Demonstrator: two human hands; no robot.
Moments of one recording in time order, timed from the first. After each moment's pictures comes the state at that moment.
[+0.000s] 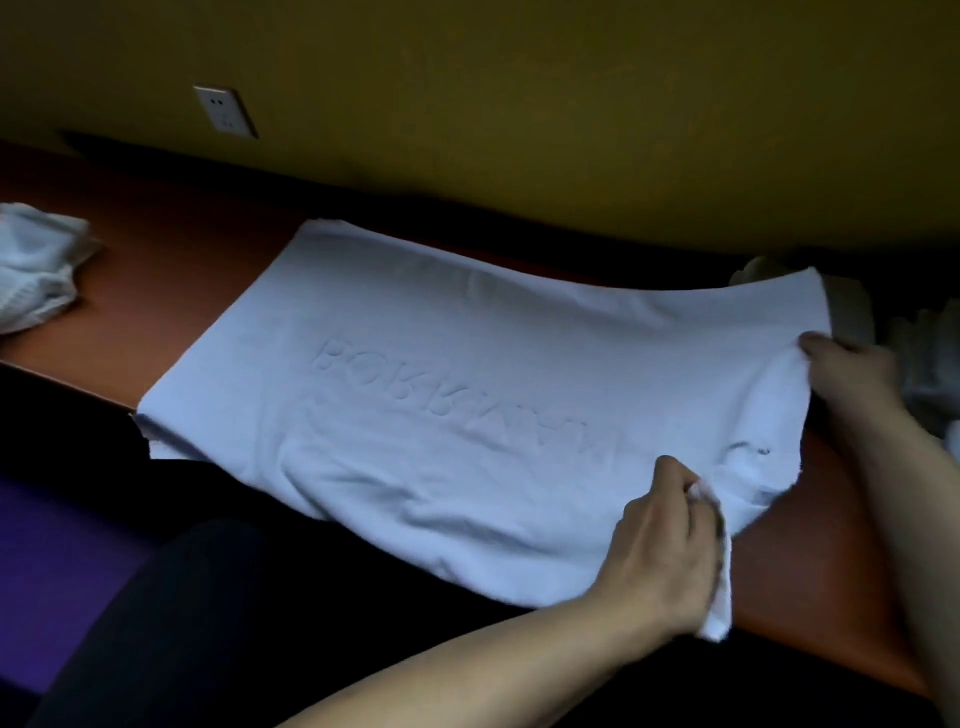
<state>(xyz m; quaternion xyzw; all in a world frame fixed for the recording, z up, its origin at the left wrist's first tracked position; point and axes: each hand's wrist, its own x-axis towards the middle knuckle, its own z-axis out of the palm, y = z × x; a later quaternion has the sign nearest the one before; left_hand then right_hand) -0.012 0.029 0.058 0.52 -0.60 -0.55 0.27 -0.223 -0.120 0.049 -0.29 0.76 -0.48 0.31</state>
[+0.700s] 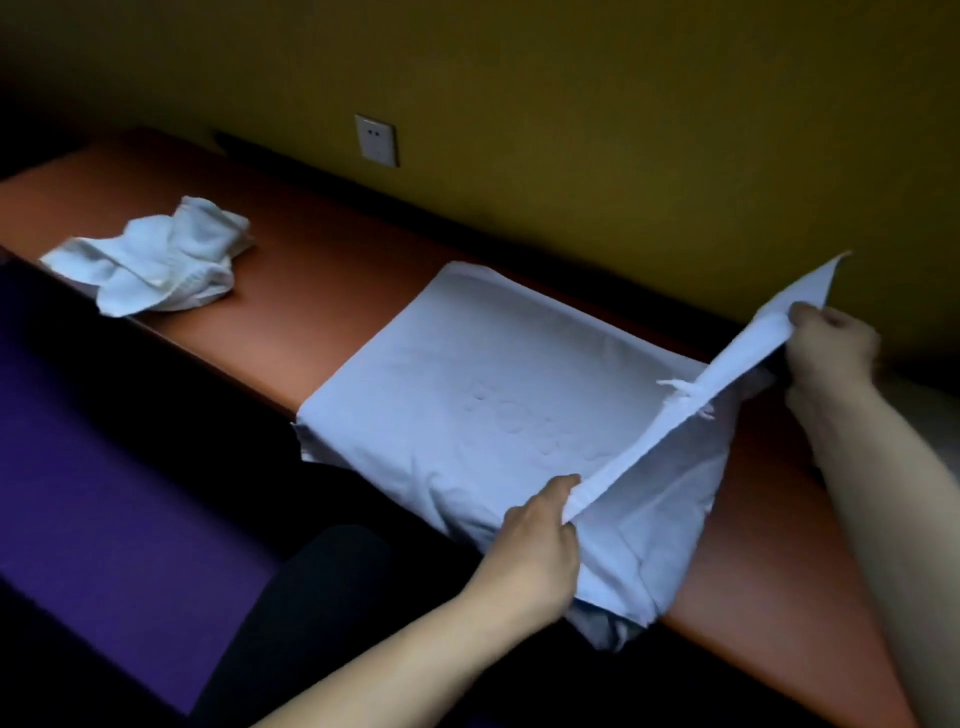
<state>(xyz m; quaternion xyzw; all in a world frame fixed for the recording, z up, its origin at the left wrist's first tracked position) 0.215 0.018 0.057 0.63 -0.58 -0.43 0.29 -0.003 -0.180 0.141 -0.33 0.70 -0.55 0.31</state>
